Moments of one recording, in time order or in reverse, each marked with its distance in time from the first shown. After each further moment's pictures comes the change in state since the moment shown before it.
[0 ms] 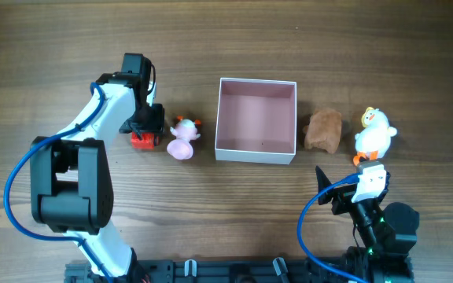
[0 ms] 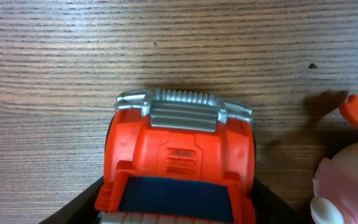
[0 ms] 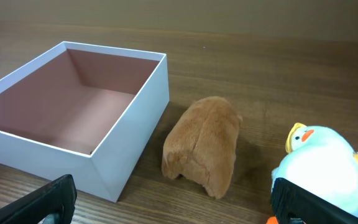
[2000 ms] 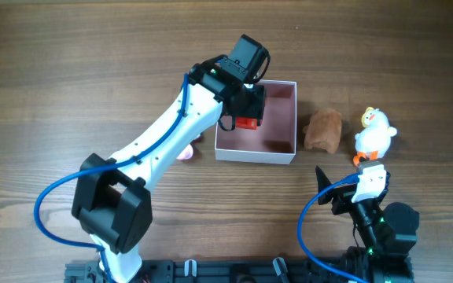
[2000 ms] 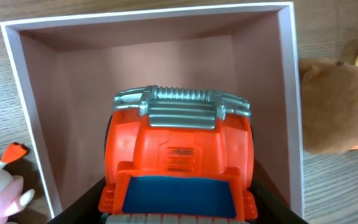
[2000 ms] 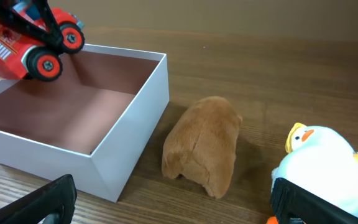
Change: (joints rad) left arm -0.534 0.002 0.391 -0.064 0.159 -0.376; right arm 0.000 0.000 0.000 0.000 0.000 0.000
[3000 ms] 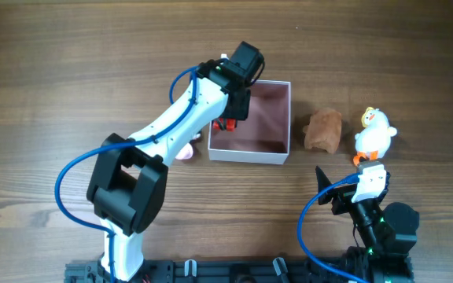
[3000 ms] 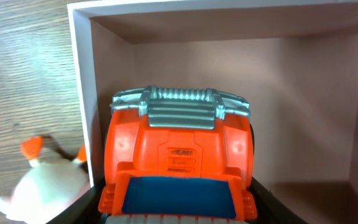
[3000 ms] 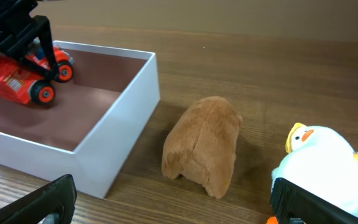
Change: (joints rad) left arm 0.037 0.115 0.001 -0.055 -0.228 -0.005; right arm 0.000 0.000 0.000 0.000 0.000 0.000
